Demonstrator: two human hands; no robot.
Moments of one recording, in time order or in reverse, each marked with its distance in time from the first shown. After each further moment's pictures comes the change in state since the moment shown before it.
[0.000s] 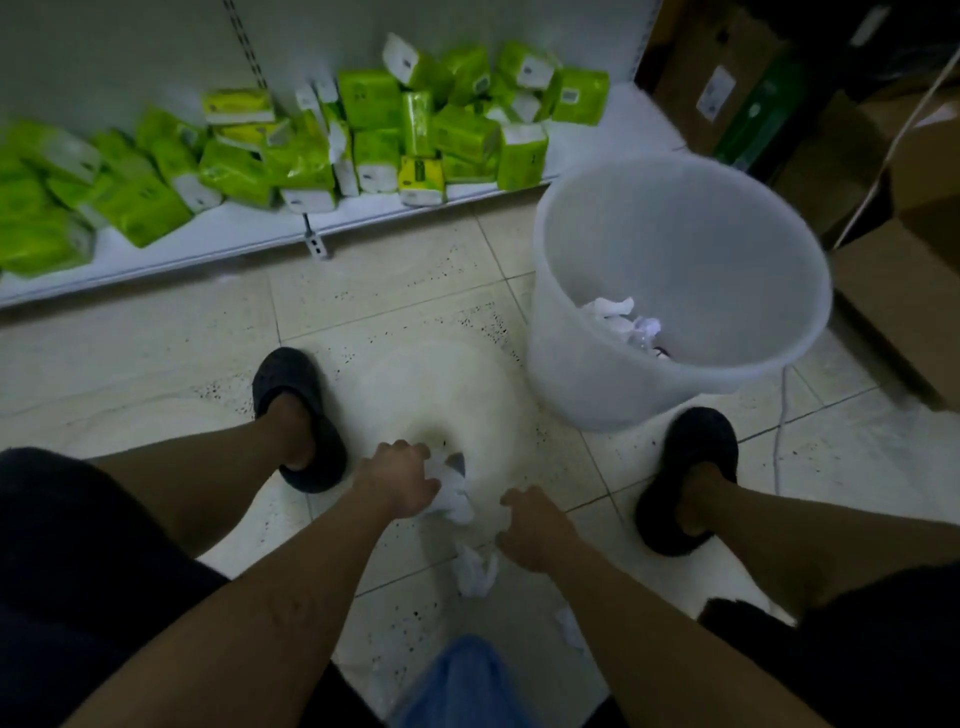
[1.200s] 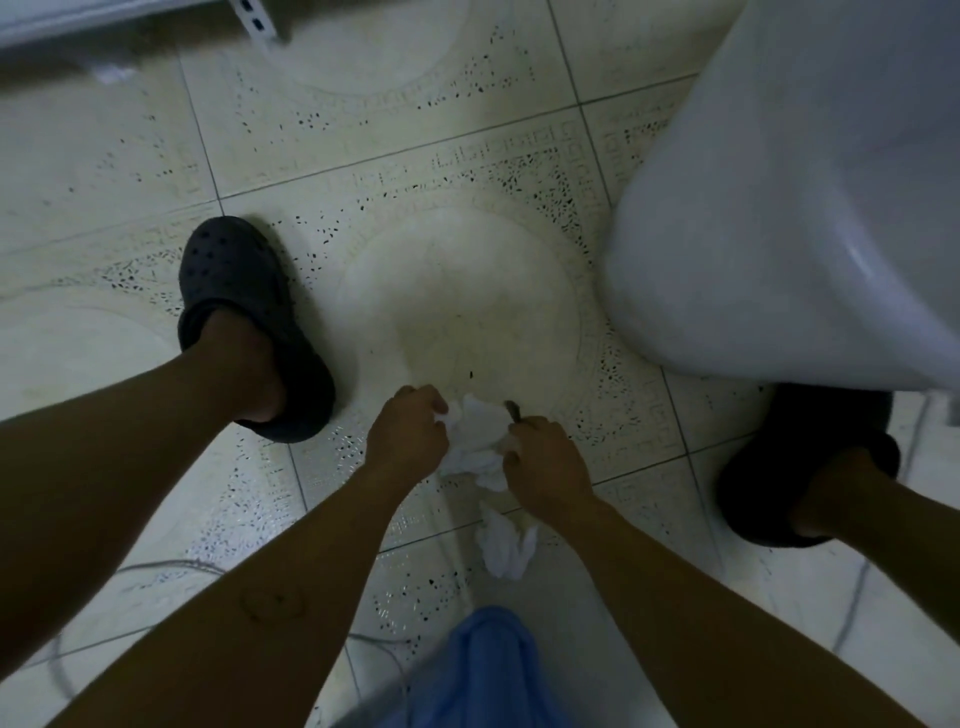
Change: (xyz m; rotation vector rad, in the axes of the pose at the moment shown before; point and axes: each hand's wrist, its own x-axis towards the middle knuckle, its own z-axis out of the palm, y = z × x) left_hand 0.130 -0.046 0.101 -0.499 0.101 -0.179; right_hand 0.158 0.009 0.060 -0.031 0.074 -0.088
